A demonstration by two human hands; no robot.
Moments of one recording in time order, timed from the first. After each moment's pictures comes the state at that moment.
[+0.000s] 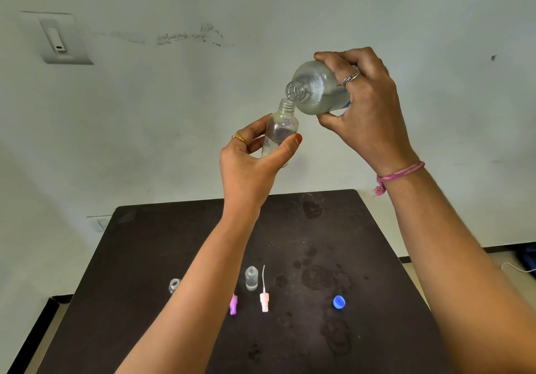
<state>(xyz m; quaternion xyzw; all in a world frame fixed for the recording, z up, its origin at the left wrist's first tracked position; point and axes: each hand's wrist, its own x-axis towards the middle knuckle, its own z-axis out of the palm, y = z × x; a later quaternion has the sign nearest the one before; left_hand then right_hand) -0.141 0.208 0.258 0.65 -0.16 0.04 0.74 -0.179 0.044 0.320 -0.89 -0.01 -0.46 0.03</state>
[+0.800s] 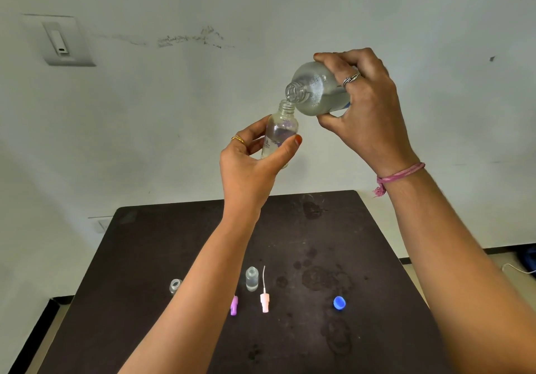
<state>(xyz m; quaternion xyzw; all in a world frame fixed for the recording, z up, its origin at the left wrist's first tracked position) -0.144 0.210 0.259 0.64 -0.16 0.04 0.75 -0.183 0.047 0.322 -0.88 -0.01 -0.47 0.03</state>
